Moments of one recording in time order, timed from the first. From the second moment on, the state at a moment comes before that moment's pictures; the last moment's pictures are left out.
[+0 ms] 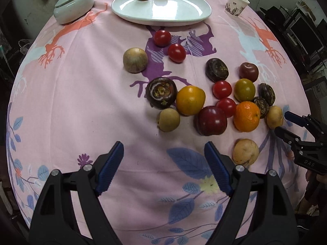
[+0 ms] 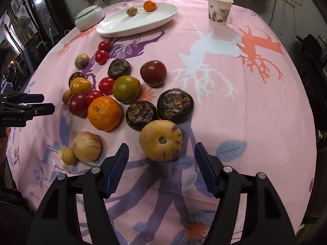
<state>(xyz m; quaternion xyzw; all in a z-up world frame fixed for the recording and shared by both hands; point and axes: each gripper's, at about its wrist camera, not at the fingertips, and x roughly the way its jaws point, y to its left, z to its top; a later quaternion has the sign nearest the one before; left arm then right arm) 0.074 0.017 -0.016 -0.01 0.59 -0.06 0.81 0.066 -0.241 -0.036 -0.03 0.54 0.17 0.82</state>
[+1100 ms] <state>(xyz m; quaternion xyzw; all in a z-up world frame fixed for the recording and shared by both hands) 0.059 -0.094 -0.041 0.02 0.62 -0.15 0.77 0.046 -0.248 -0.037 -0.01 0.57 0.18 0.80</state>
